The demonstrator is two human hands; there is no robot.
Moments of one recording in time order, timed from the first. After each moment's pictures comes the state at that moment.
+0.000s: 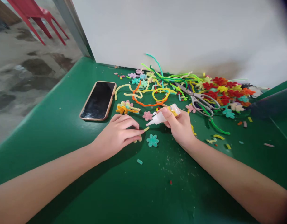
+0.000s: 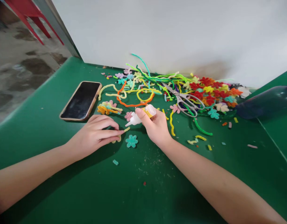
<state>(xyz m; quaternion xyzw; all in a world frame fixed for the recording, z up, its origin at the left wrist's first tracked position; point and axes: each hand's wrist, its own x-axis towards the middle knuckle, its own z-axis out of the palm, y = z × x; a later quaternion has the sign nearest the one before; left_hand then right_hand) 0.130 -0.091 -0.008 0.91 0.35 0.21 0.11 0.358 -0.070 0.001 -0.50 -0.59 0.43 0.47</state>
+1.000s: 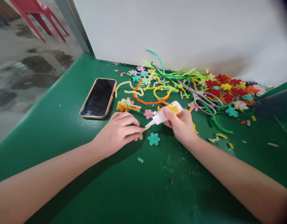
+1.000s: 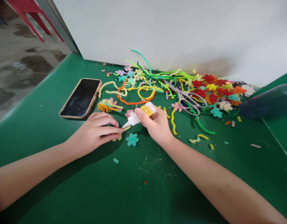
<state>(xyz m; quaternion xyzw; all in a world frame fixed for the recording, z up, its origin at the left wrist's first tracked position) 0.132 -0.091 -0.008 0.90 0.35 0.23 0.11 0.356 -0.071 0.005 -0.47 -0.58 0.48 0.46</state>
